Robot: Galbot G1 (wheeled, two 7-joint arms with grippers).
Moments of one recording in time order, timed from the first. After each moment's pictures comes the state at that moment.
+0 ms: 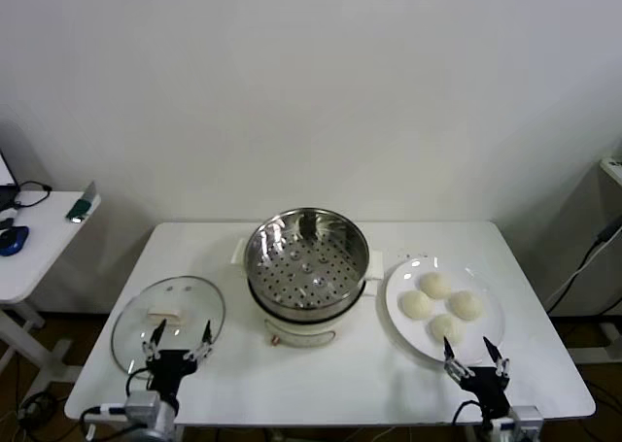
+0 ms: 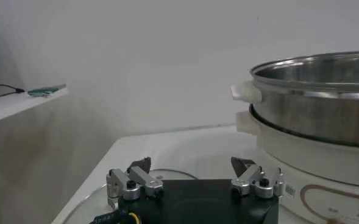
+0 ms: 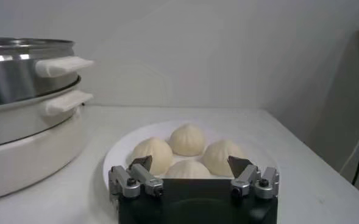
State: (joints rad) left arm 1.62 -1.46 -0.63 -2.03 -0.03 0.17 -0.03; right arm -1.61 1.16 0.59 1.92 0.34 -0.10 0.12
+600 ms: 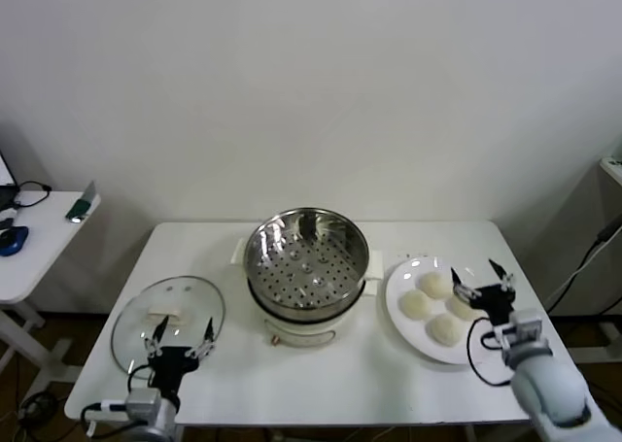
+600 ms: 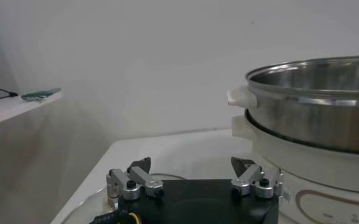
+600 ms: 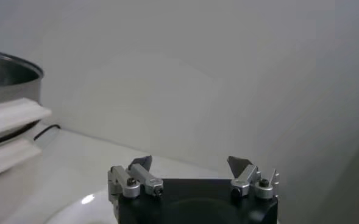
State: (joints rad) left arm 1.62 -1.44 -0.61 -2.03 -0.04 0.17 -0.03; right arm -1.07 0.79 0.39 1.73 0.28 -0.27 -0.08
